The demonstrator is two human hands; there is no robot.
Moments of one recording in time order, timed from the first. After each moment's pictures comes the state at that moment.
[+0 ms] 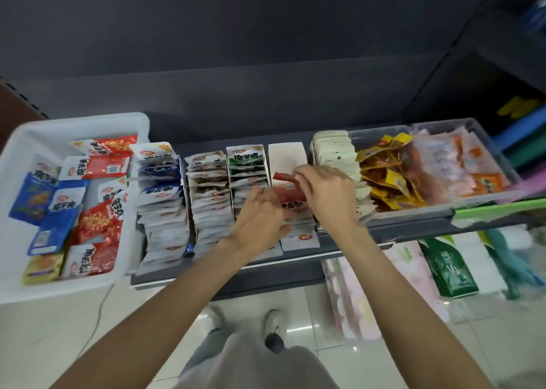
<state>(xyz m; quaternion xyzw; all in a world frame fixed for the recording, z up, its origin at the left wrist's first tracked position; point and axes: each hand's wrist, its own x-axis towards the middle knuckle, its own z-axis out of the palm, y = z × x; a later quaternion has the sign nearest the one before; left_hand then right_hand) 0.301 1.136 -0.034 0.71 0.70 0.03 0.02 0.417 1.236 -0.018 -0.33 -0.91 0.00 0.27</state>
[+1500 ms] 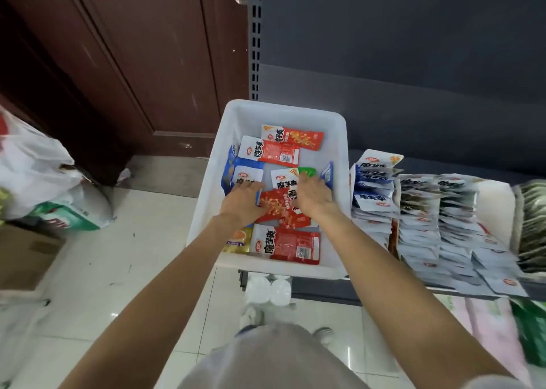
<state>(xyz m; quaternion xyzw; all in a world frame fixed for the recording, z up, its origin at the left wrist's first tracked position) -0.050 0.927 -0.105 0.42 0.87 0.15 0.22 0.052 1.058 -0.084 -0.38 -0.90 0.10 -0.16</state>
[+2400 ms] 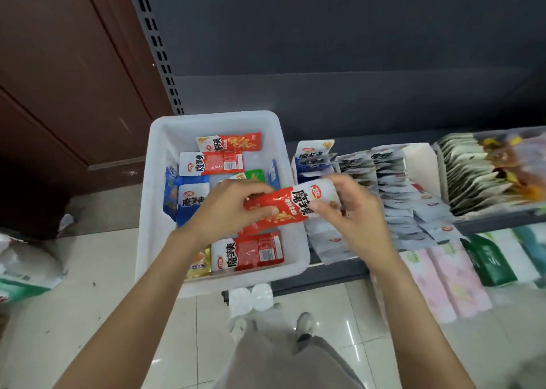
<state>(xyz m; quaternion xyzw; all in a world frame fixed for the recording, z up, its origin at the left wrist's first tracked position) 0.005 0.947 0.011 0.62 0.66 0.32 0.28 0.215 1.030 0.025 -0.35 -0.76 0.47 0.29</state>
